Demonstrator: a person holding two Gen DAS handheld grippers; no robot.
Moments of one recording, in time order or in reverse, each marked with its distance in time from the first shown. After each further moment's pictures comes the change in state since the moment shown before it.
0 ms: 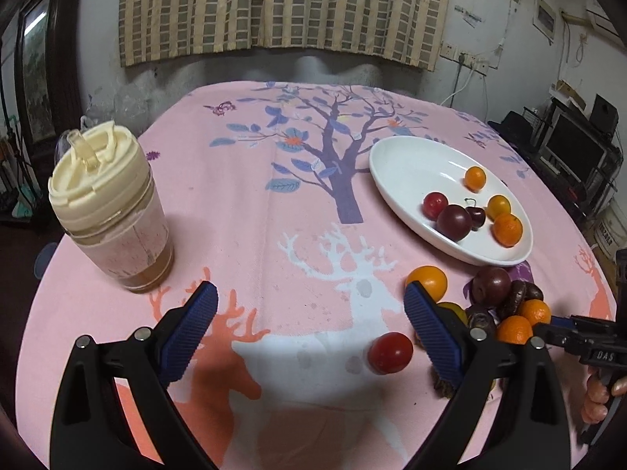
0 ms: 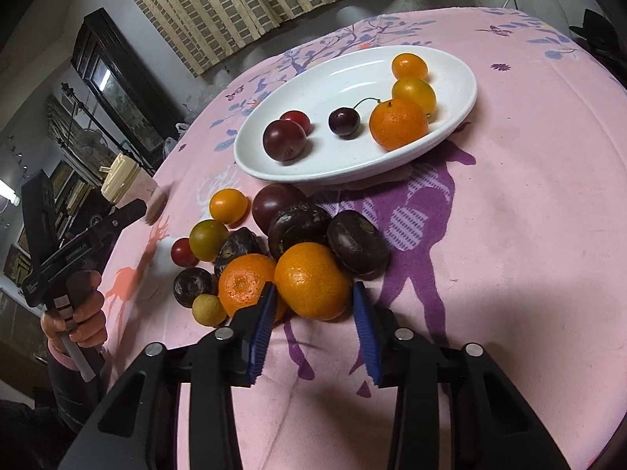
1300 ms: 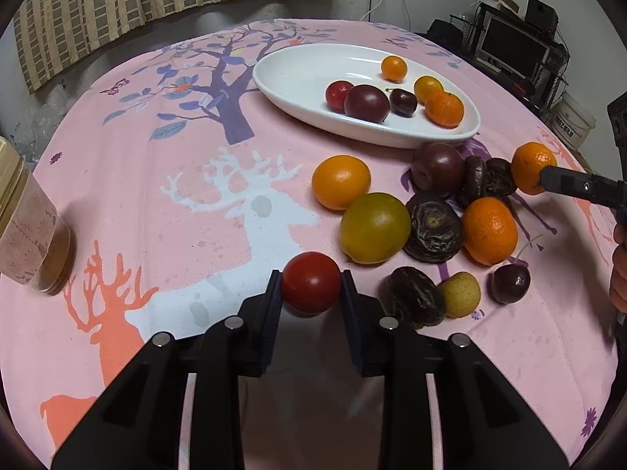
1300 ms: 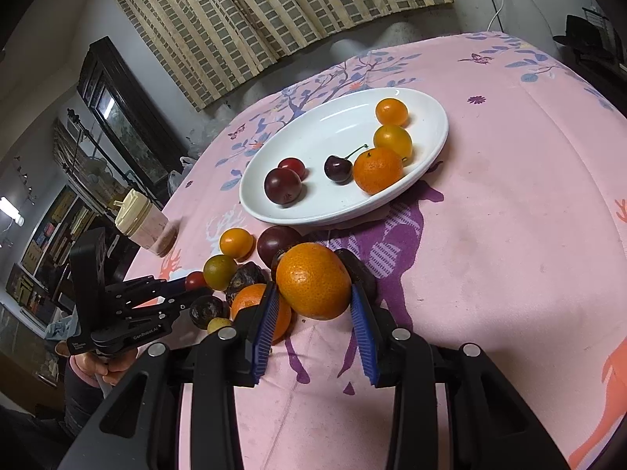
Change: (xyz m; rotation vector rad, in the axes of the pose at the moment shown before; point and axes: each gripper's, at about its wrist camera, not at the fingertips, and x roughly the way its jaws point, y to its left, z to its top) left arm 0.039 -0.053 -0.038 0.274 0.203 -0.162; right arm -0.036 -0.010 0.004 0.025 -0.126 0.006
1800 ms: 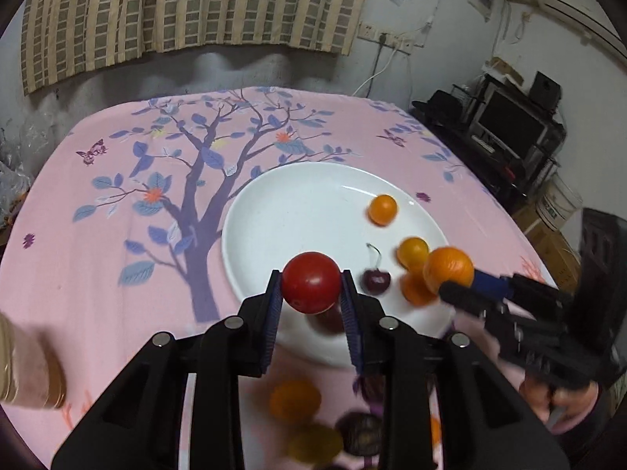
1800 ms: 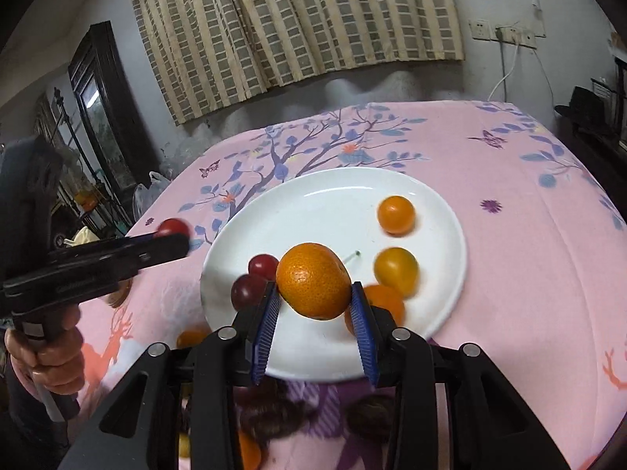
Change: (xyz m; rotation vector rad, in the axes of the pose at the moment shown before) left arm 0.004 -0.002 0.146 -0.132 -0.144 -0.090; right arm 0.053 0.021 0.089 -0.137 -0.107 -0.156
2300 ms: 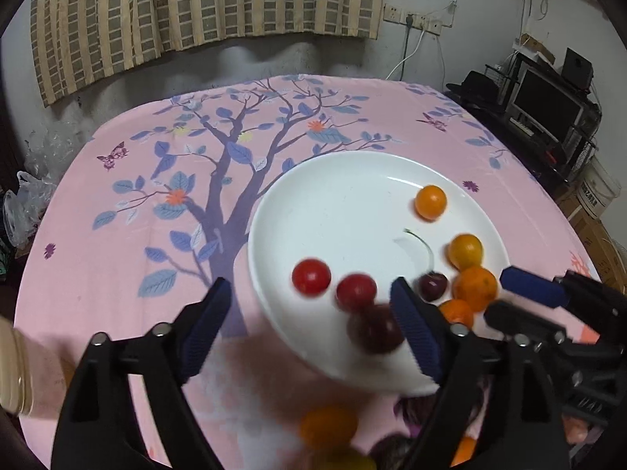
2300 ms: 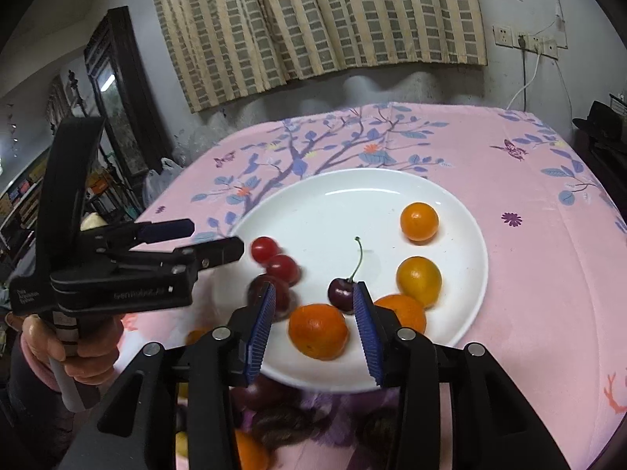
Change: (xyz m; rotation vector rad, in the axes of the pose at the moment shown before) left arm 0.010 0.000 -0.005 0.041 0.013 0.151; right arm -0.012 0.016 0.001 -0.064 0.006 0.046
